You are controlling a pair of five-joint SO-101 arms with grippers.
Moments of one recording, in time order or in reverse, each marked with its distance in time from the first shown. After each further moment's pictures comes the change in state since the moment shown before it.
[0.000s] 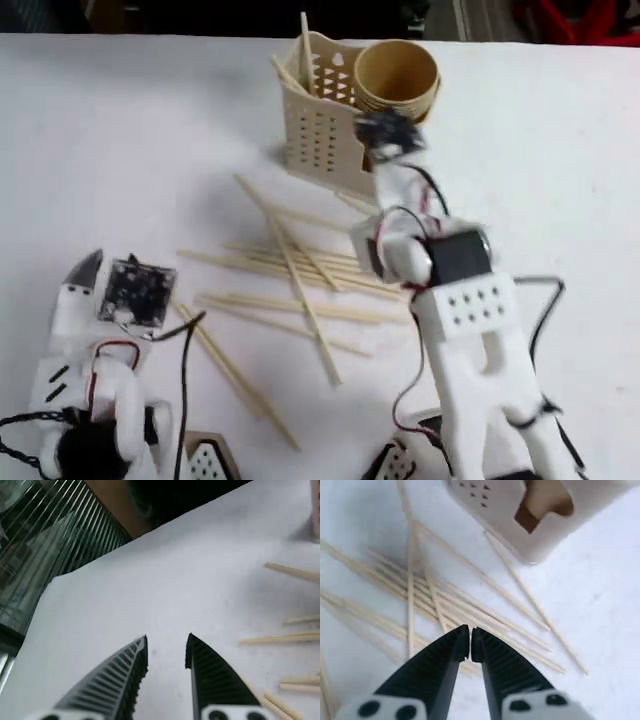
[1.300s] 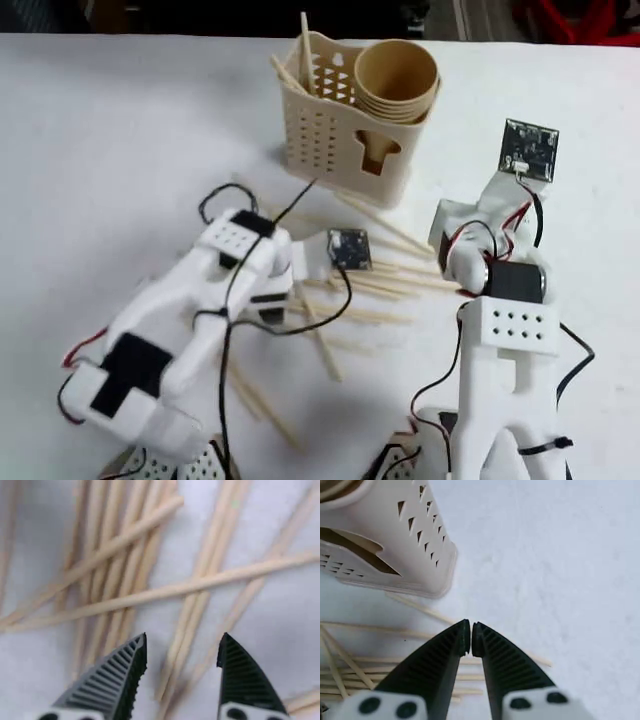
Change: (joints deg) left arm 40.0 108.0 -38.9 -7.5 -24.4; right arm 21.9 -7.2 18.5 -23.7 -12.7
